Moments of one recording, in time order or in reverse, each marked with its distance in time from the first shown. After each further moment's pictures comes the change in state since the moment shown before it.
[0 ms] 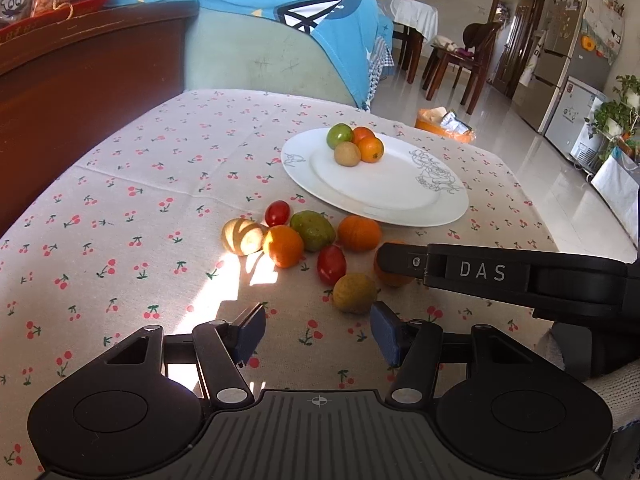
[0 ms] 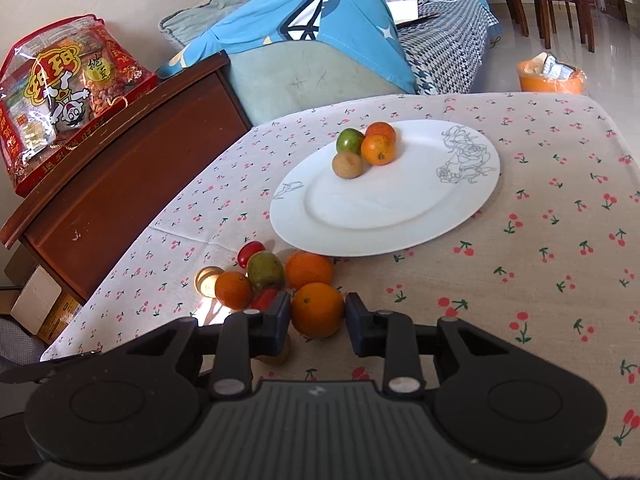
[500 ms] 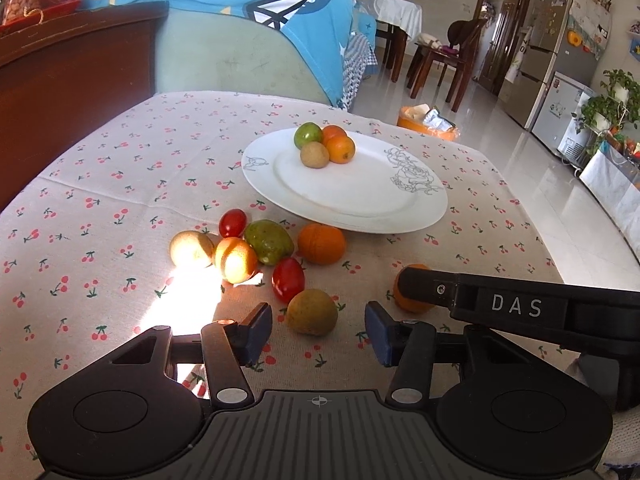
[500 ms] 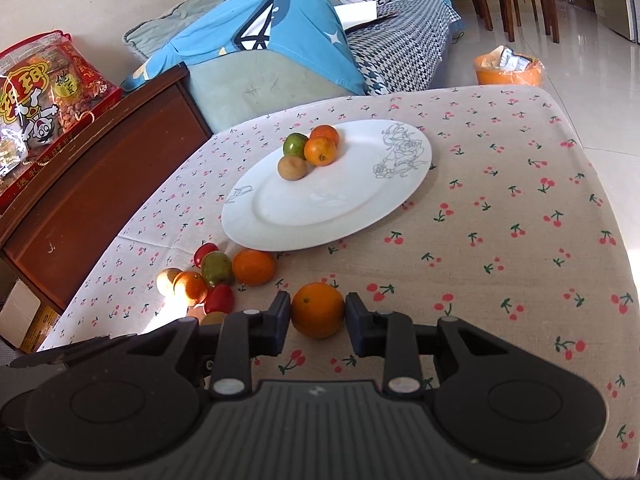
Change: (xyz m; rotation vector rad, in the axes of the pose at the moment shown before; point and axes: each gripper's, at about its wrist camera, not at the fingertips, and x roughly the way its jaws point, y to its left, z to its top) left arm 0.022 -0.019 0.007 0.023 0.002 -0.030; right arm -0.016 -0.022 -0.003 0.054 0.001 -0.081
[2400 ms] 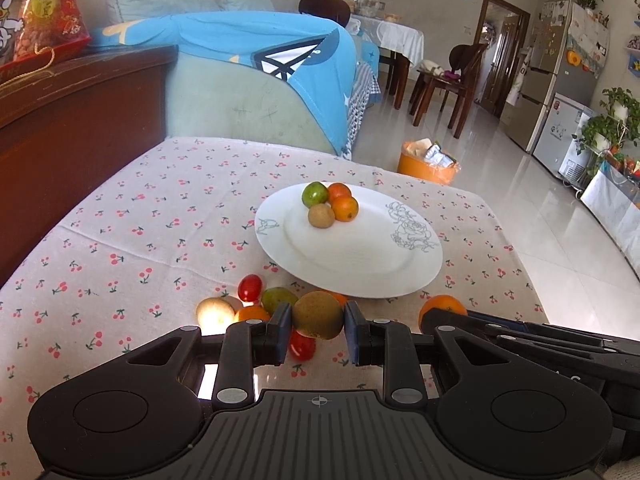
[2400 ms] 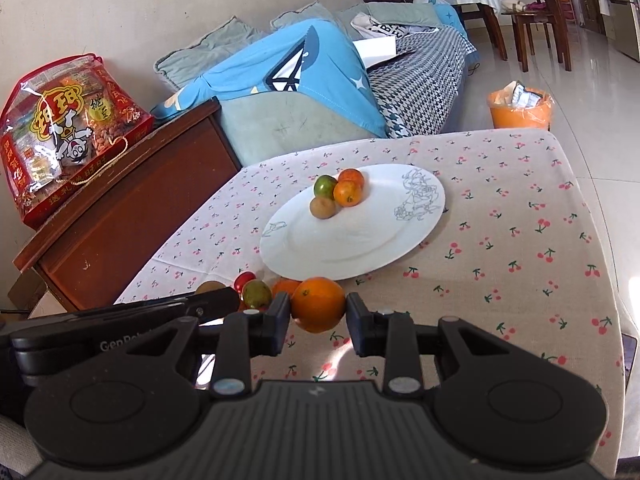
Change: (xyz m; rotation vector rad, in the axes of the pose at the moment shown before) left arm -0.030 0.004 0.037 -0.004 -0.077 0.013; right arm -0.039 0.011 0.007 -0.028 -0.099 0.061
